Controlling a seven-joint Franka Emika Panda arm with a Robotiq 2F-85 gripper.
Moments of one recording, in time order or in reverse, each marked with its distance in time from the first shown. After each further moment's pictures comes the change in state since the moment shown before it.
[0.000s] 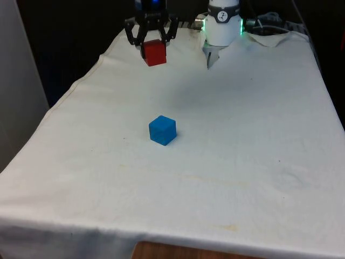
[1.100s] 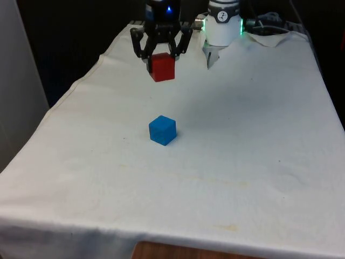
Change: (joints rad) arm 0.014 0.186 0.091 0.254 -0.023 -0.036 0.111
